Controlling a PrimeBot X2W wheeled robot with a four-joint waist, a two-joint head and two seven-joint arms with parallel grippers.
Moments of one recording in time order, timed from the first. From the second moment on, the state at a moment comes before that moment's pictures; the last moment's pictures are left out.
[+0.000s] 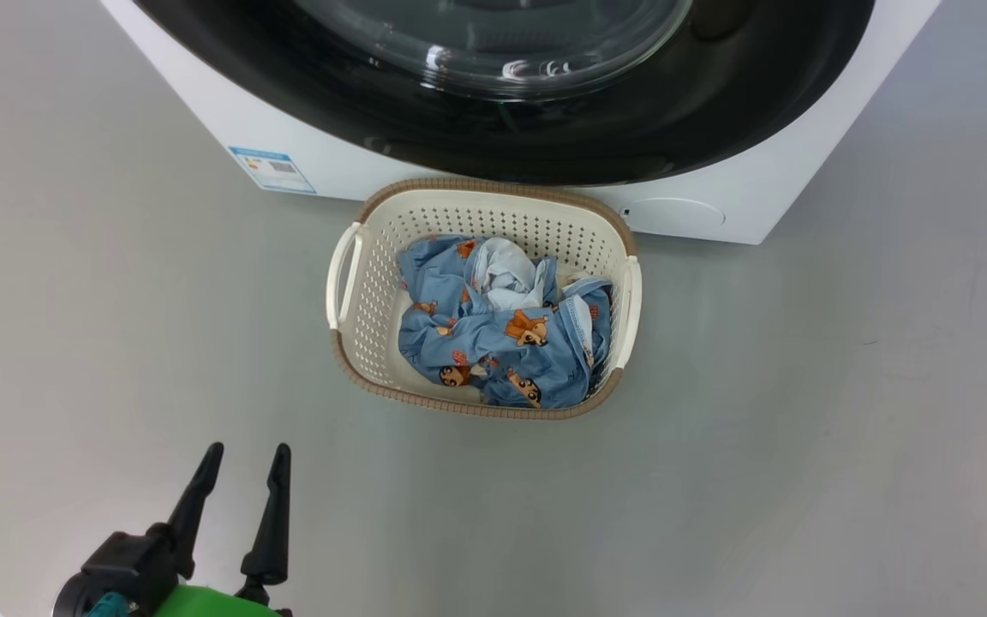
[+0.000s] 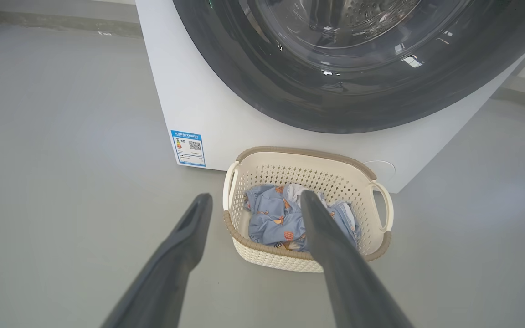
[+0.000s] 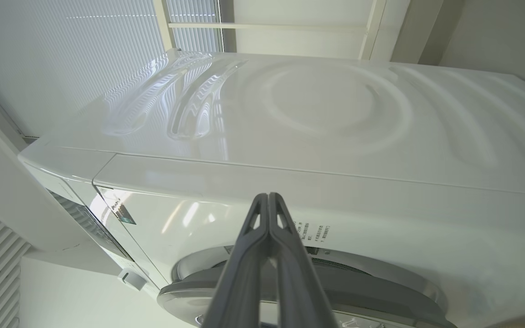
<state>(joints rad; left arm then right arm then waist) -0.03 0.04 -0.05 0.13 -0.23 -0.09 -0.26 -0.73 -0.28 -0.56 0.43 1.64 0.13 0.56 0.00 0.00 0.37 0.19</state>
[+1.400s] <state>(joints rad) -0.03 0.04 -0.09 0.10 -0.24 -0.07 -0.26 -1.01 -0.33 -0.40 0.45 1.61 0.13 0.81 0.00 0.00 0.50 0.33</state>
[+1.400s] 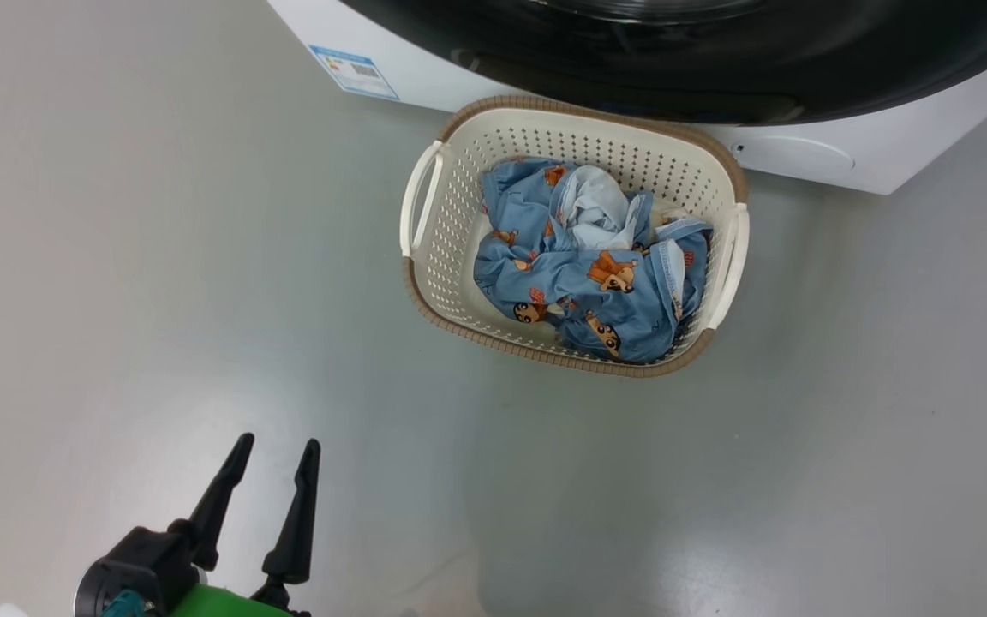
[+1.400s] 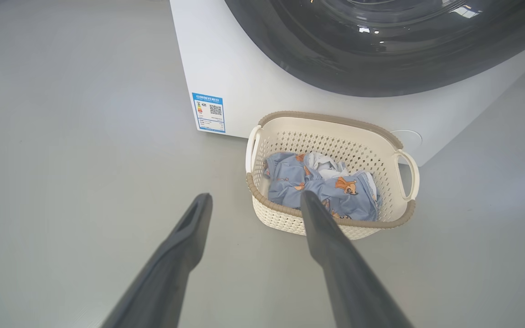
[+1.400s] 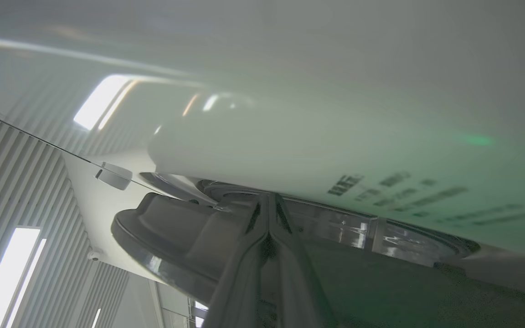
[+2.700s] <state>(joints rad) -0.05 0.04 -0.09 0.10 -0.26 -0.06 -0.26 -1.07 -0.32 -0.27 0.42 1.59 0.13 0.99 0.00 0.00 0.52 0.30</state>
